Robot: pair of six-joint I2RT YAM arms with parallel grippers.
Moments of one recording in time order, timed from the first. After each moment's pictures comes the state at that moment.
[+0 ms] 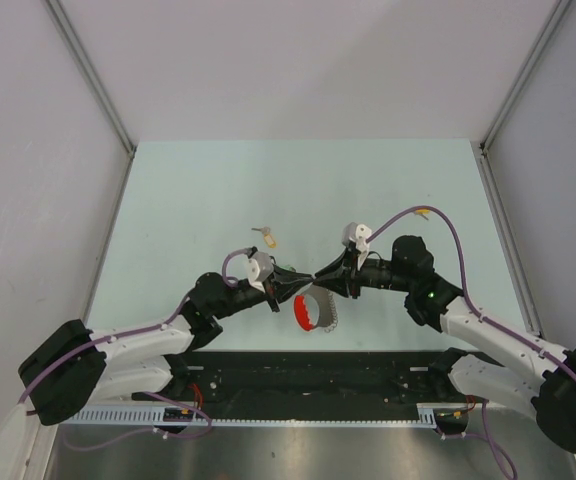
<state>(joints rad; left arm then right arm) -0.87 1.08 0.29 0.94 0.34 -0.14 0.68 0.99 0.55 0.29 -0.67 0.03</state>
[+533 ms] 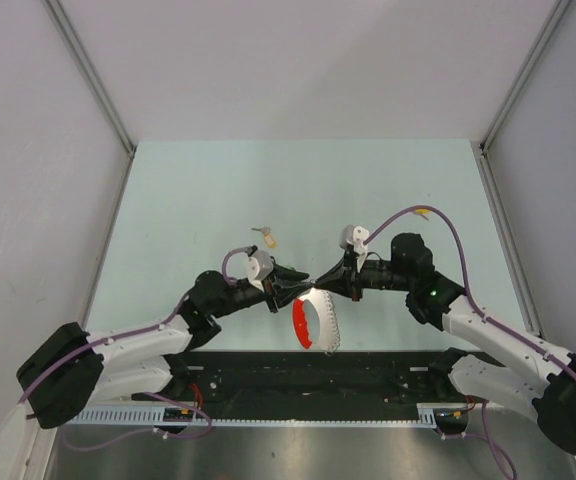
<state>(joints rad) -0.86 1.07 0.30 0.90 0.36 -0.17 0.68 0.97 0.58 0.19 -0.70 -0.02</state>
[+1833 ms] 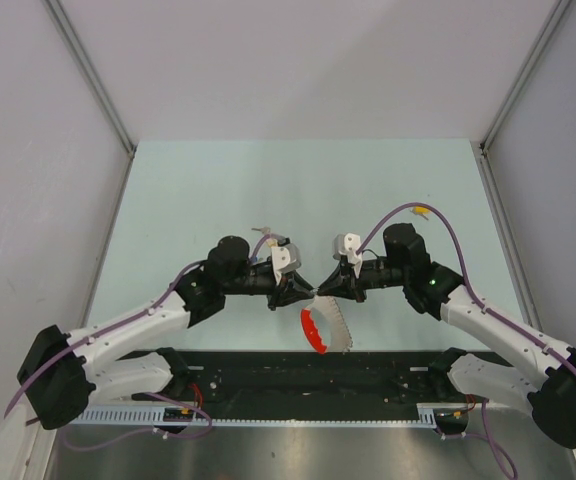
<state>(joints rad) -0.82 1.07 0.65 0.10 0.61 0.07 0.66 1.02 0.70 -0.08 -0.85 -0.31</state>
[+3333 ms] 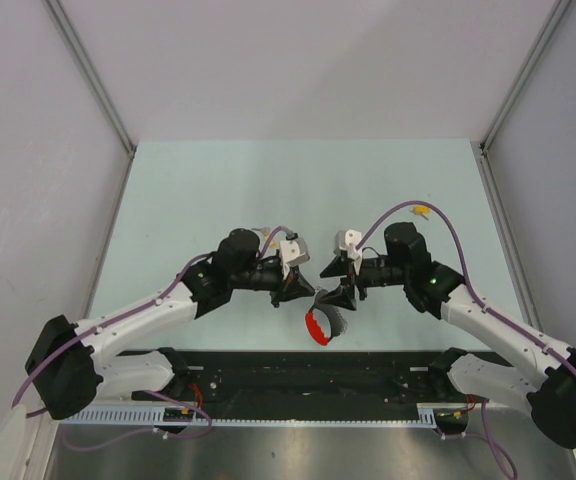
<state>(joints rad) -0.82 1.14 0.73 -0.02 0.61 0.05 0.65 1.03 0.70 -0.09 -0.83 -0.28</state>
